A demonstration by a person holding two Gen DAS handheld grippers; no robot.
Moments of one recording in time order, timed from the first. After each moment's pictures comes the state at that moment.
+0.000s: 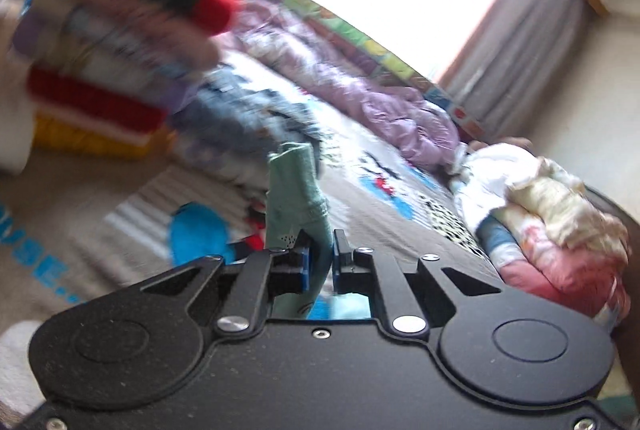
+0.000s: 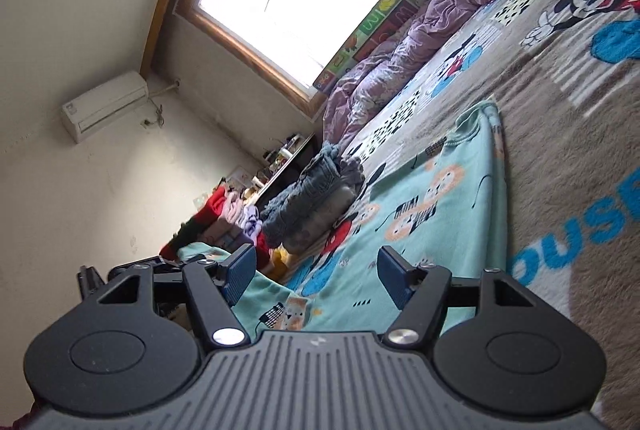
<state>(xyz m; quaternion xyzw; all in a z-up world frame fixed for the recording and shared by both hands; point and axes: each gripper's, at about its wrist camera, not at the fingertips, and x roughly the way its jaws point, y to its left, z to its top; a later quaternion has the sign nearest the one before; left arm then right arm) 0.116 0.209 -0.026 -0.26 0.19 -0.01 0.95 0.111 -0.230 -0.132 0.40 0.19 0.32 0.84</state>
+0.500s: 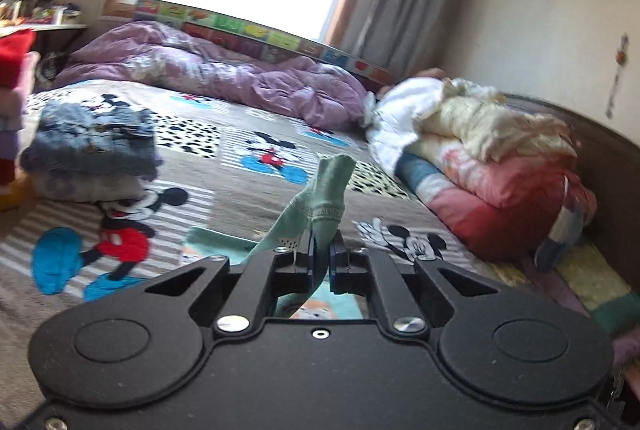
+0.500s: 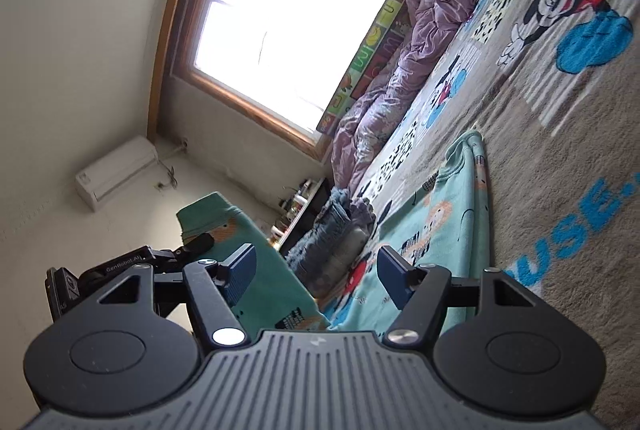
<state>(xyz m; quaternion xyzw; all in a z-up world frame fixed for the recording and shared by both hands) 0.131 0.031 0.000 -0.13 0.19 -0.12 0.97 0.101 -0.273 -0.139 0.49 0.14 0.30 0.80</state>
